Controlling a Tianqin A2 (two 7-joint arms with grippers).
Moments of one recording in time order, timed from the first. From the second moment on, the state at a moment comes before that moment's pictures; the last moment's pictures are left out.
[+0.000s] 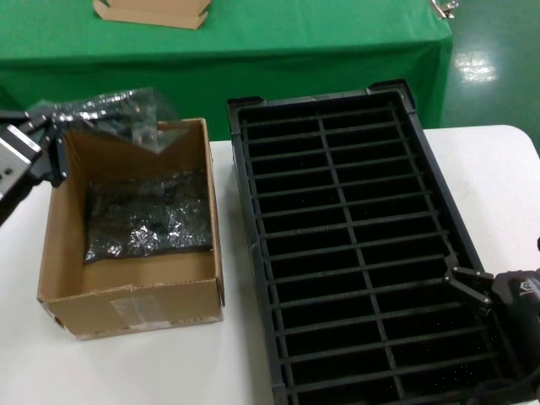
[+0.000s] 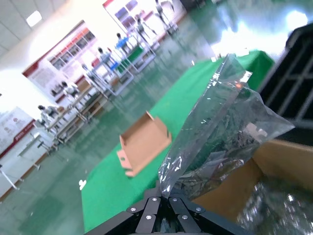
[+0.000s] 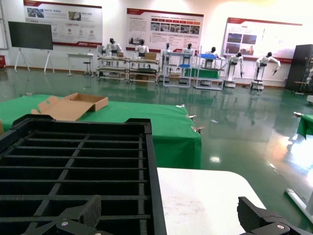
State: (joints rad) left arm -0.48 -0.41 1.44 -1.64 -0.75 0.63 -0.39; right arm 0.03 0.29 -1.60 1.59 1.77 -0.01 0.02
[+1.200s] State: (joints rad) left arm -0.21 -0.56 1.39 -1.84 -1.11 0.56 -0.37; right arm 0.49 0.19 -1.90 1.37 1.71 -0.16 -0.10
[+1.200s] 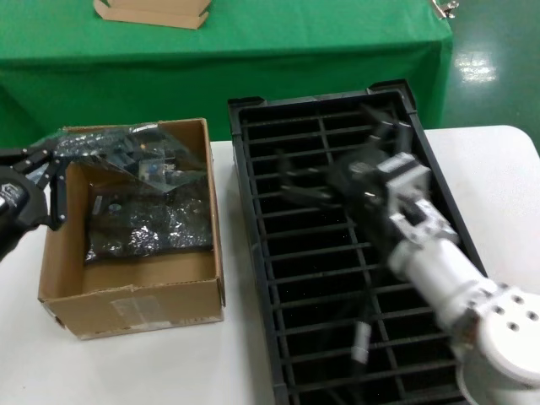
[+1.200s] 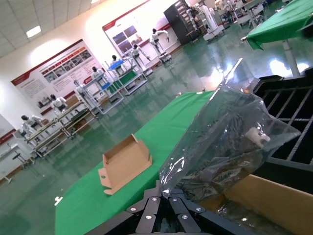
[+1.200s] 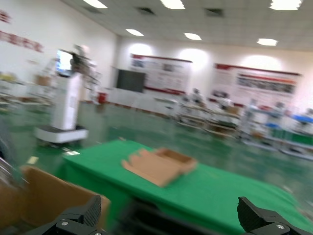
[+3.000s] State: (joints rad) left arm -0.21 -0.58 1.34 -1.75 -1.14 0.50 -0.38; right arm 0.60 0.00 -2.10 1.27 1.65 -0.32 -0.15
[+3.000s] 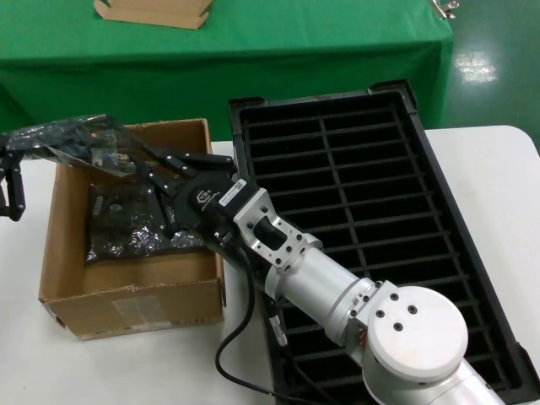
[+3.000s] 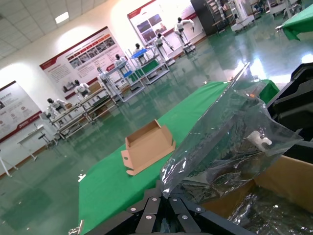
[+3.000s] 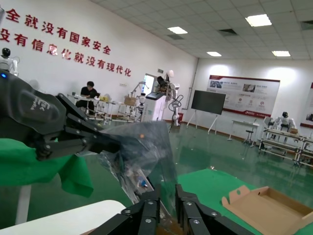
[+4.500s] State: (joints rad) left arm -0.28 -0.63 1.47 -1.73 -1.21 0.49 -0.33; right arm 0.59 0.00 -2.09 1.23 1.63 -0.38 -0.17
